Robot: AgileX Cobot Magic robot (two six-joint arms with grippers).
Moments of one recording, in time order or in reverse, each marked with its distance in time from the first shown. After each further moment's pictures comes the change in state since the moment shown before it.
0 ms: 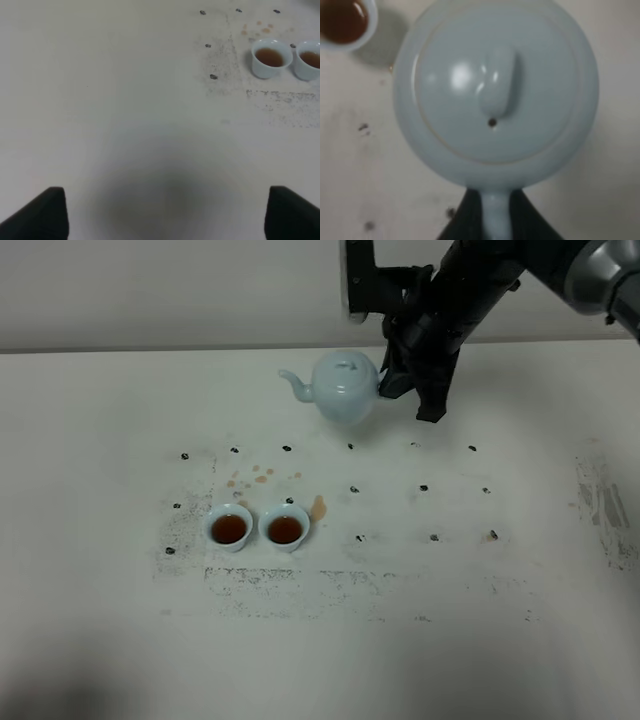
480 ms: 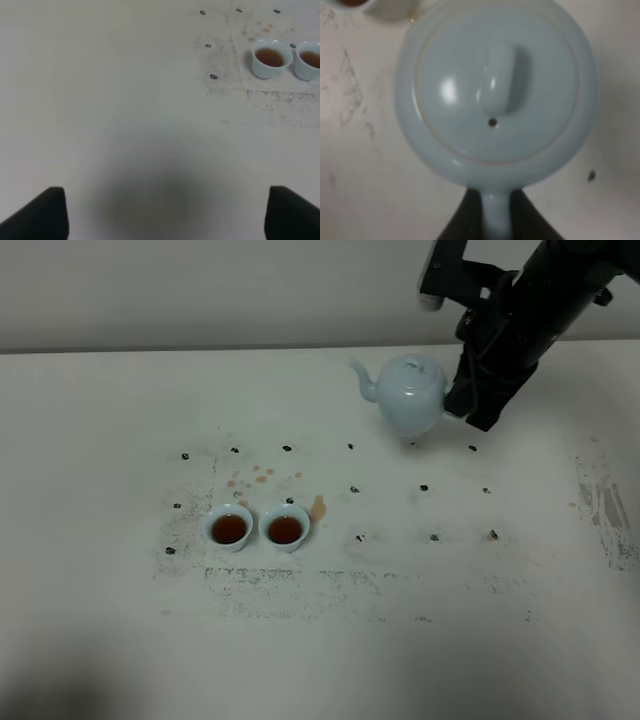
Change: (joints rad) left arm 0.000 0.000 0.000 0.000 0.000 0.000; right arm -0.110 -0.198 0.268 0.012 0.004 0.232
